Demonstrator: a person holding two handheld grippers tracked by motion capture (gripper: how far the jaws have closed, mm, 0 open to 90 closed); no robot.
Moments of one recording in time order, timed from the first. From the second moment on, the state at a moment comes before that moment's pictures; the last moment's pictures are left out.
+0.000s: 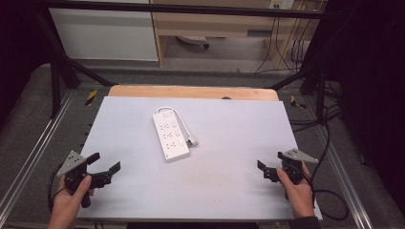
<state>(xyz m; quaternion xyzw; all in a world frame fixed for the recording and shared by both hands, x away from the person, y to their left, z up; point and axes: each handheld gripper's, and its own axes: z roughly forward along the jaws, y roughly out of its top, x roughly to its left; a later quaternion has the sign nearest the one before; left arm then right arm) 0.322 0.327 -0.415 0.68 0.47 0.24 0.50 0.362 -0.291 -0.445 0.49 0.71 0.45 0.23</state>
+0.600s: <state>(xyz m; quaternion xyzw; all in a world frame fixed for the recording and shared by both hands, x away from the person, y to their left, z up) 0.322 0.323 -0.411 0.67 0.46 0.23 0.53 0.364 -0.284 -0.444 0.48 0.71 0.44 0.26</state>
